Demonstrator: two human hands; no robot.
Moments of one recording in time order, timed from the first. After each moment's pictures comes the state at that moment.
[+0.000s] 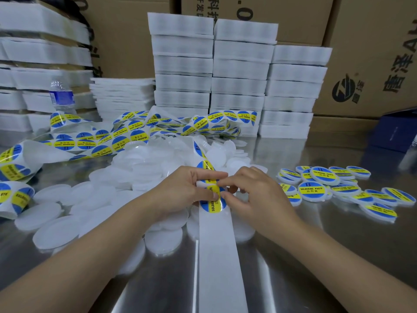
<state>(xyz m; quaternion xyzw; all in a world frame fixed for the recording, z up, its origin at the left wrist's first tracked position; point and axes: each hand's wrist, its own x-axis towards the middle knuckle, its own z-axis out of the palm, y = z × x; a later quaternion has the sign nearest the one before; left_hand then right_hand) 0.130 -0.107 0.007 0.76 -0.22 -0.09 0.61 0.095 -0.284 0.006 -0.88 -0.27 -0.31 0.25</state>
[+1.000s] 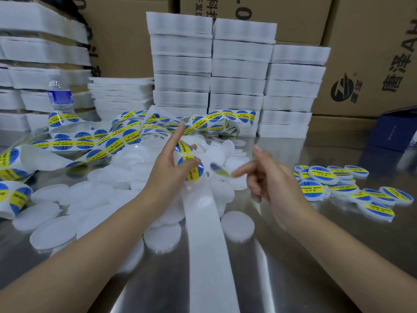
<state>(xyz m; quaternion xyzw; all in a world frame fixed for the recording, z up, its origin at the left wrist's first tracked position) 0.133 -0.107 0.011 0.67 -0.16 0.20 0.70 0.098 -0.294 0.027 -0.73 -0.12 -0.09 0.66</state>
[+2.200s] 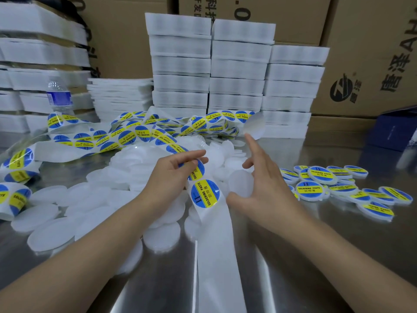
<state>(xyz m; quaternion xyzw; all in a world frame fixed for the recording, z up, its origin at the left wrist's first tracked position) 0.131 -0.109 0.012 0.71 -0.13 0.13 0.68 0.100 -0.297 0.011 -0.90 -0.19 -0.24 0.32</state>
